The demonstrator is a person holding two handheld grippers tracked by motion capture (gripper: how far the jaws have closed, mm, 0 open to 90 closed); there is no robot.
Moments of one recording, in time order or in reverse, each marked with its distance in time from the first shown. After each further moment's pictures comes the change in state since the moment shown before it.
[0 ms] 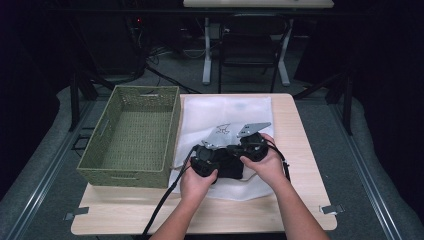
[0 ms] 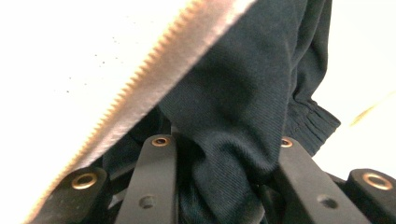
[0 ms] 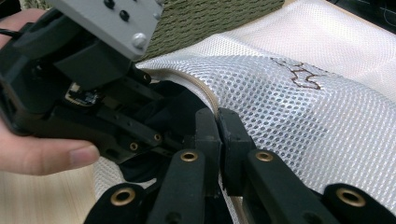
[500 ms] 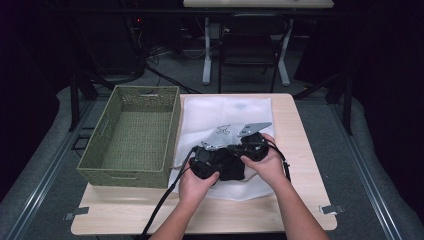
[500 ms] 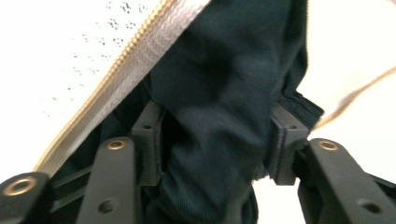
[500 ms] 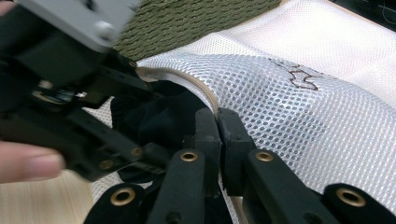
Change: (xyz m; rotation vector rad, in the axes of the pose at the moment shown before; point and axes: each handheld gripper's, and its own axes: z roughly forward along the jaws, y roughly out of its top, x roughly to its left) left arm -0.005 -0.004 -0.016 -0.003 -0.019 0.014; right arm -0.003 -0.002 0.001 -0.003 -0.003 0.012
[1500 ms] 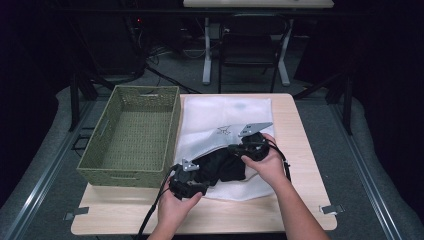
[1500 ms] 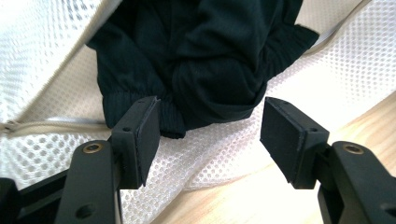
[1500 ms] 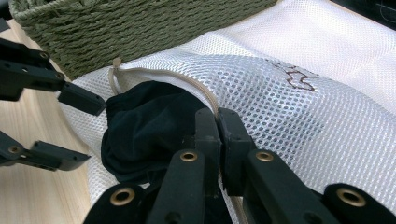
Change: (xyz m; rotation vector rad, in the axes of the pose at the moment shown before) left arm 0.011 -0.060 -0.038 0.000 0.003 -0.014; right arm -0.002 -0.002 0.000 0.000 -0.005 0.010
